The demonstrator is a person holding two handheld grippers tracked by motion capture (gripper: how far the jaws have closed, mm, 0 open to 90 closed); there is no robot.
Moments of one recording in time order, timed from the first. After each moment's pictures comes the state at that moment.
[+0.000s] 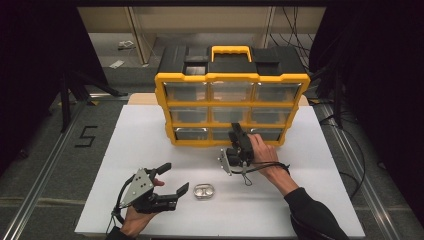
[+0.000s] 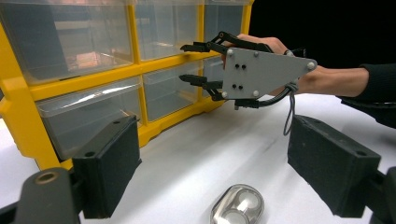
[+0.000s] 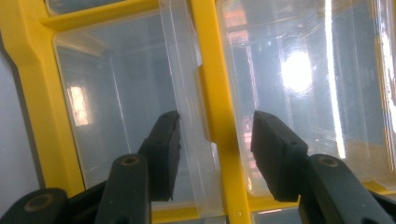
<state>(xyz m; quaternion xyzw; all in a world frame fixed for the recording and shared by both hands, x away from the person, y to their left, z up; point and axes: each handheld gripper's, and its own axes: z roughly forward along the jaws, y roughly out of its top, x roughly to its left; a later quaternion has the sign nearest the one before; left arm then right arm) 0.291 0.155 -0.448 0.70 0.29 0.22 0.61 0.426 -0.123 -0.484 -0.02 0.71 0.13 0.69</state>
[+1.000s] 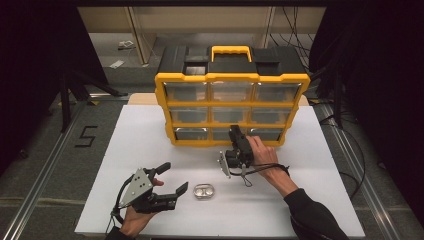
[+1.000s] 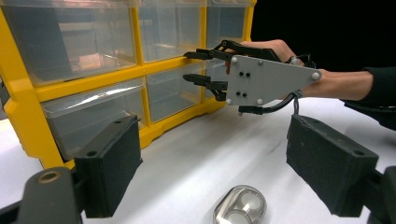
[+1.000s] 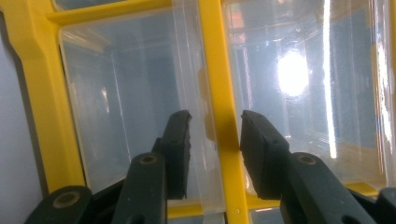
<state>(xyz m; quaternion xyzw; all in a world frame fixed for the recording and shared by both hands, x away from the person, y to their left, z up) 0.291 0.157 -0.447 0.70 0.29 0.23 0.61 0.422 -0.121 -0.487 -0.03 0.71 0.12 0.69</state>
